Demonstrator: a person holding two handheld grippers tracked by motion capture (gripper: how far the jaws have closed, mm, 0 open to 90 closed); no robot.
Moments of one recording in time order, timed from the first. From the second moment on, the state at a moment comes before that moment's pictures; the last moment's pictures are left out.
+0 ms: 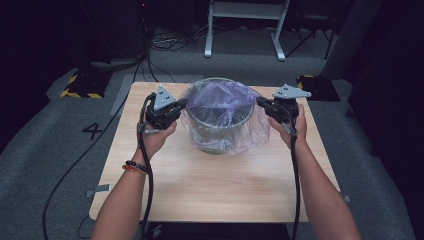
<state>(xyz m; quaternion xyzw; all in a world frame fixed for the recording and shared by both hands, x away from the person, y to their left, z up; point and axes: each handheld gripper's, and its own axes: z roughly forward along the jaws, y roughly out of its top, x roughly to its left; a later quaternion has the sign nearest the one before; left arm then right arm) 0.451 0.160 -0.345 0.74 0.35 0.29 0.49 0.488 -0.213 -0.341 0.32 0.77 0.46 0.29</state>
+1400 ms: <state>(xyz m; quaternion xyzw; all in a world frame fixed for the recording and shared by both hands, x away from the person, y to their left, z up) 0.461 0.165 -0.391 0.79 0.37 0.15 0.47 0.473 -0.213 -0.388 0.30 0.81 0.45 0.22</state>
